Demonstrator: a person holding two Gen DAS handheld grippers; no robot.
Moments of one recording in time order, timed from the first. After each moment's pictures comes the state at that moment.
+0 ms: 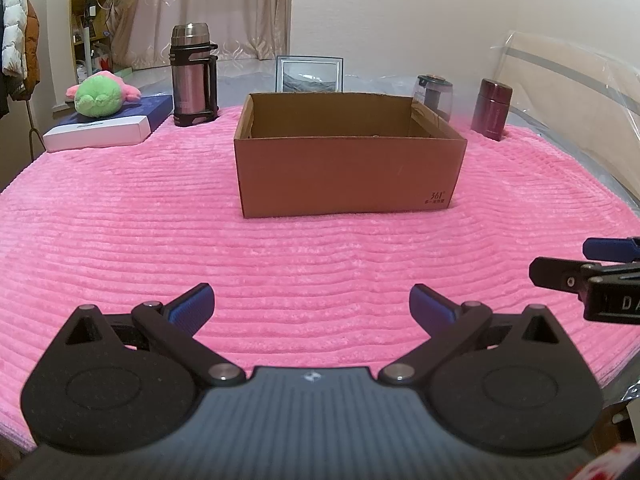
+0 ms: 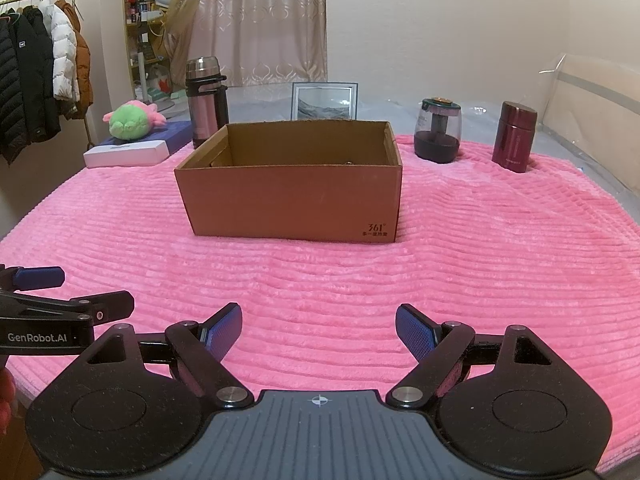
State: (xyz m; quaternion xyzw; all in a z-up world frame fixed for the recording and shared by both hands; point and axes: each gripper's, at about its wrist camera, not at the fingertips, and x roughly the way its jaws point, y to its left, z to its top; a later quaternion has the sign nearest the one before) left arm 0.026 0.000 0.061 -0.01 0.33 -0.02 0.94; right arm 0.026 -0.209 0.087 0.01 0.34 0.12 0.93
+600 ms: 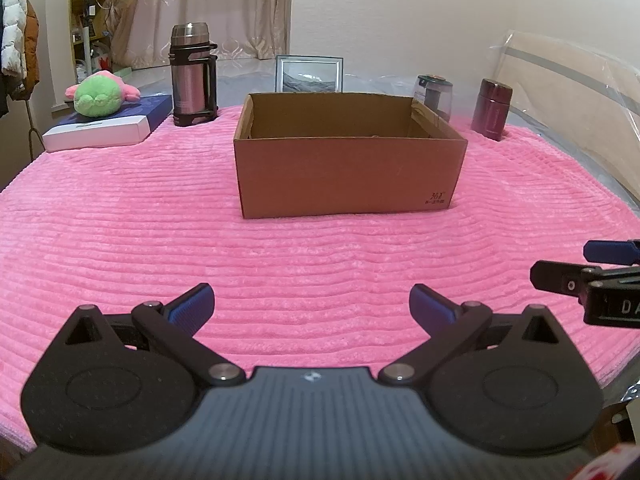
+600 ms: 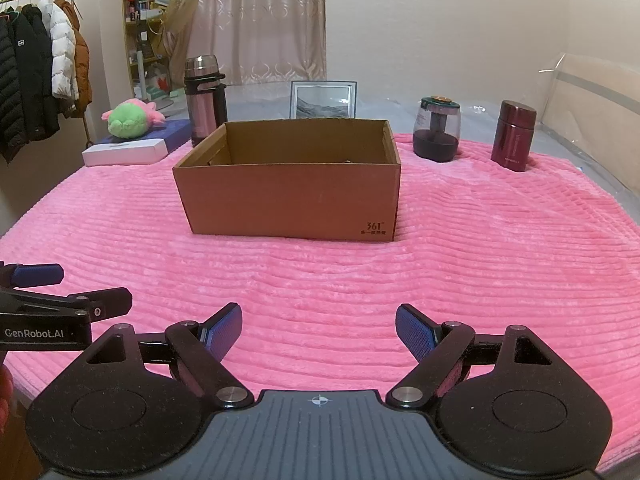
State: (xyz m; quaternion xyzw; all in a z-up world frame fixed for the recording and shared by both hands) left arm 0.029 -0.001 0.061 -0.01 0.33 -0.02 0.94; right arm 0.026 -0.209 0.087 0.01 0.34 0.12 0.93
